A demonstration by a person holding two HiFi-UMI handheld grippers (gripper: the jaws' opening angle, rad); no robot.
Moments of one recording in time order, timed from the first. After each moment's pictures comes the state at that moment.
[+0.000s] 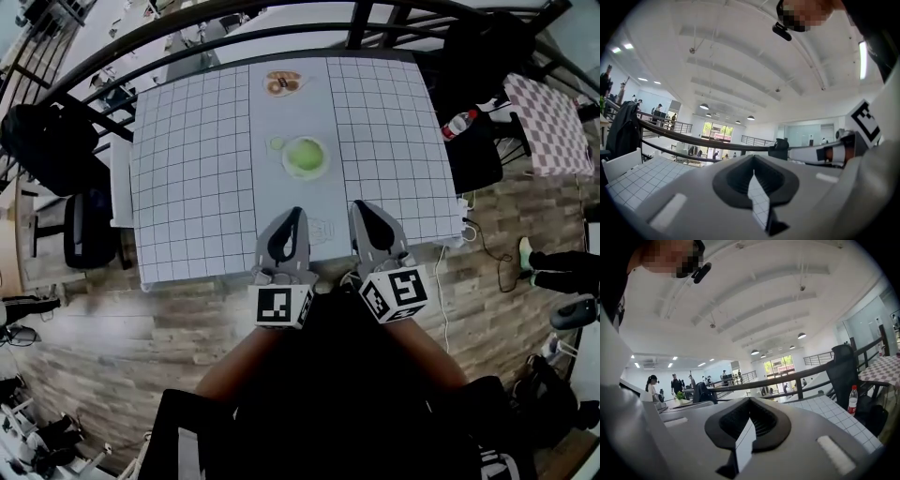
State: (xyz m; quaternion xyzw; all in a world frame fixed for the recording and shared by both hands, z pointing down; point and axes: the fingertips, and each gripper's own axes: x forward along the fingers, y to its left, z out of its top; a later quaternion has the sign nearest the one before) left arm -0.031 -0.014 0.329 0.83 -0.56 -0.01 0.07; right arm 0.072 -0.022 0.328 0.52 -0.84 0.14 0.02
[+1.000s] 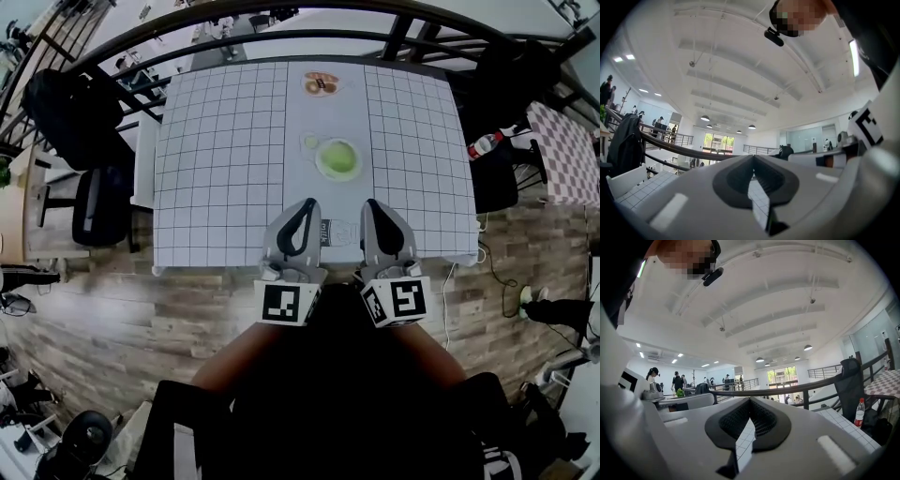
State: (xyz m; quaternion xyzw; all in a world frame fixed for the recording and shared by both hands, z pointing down) left arm -0.086 -0.006 0.300 0.82 -0.57 -0.04 0.03; right arm 0.010 -0.015 0.307 0.52 -0.85 0.06 0.00
